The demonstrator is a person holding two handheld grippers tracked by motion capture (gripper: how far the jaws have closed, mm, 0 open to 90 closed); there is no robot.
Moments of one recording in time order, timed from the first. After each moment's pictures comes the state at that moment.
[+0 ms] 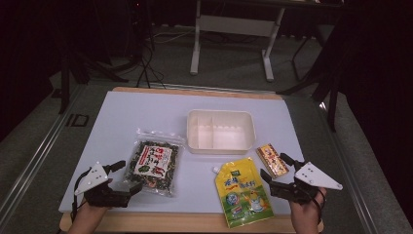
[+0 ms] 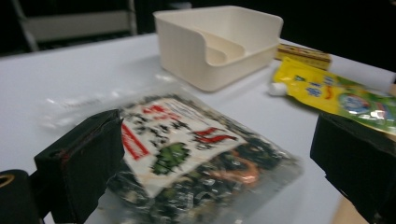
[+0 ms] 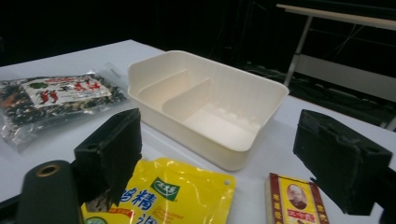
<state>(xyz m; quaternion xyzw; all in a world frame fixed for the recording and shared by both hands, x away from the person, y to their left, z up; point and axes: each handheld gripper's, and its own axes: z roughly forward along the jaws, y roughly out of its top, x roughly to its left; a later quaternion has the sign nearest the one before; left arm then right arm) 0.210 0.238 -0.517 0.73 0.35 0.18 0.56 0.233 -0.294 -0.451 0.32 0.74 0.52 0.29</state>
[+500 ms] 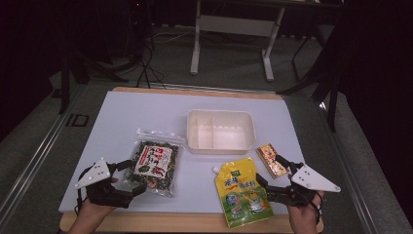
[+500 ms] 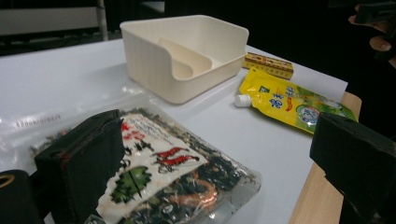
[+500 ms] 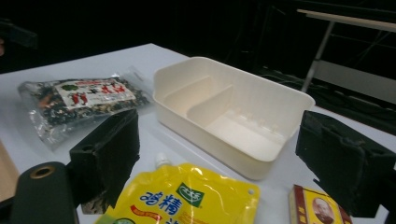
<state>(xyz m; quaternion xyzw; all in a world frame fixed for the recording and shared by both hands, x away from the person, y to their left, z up) 0.213 0.230 -0.489 0.74 0.32 0.15 0.57 0.224 -0.283 -0.444 0.30 0.74 0.53 0.27</state>
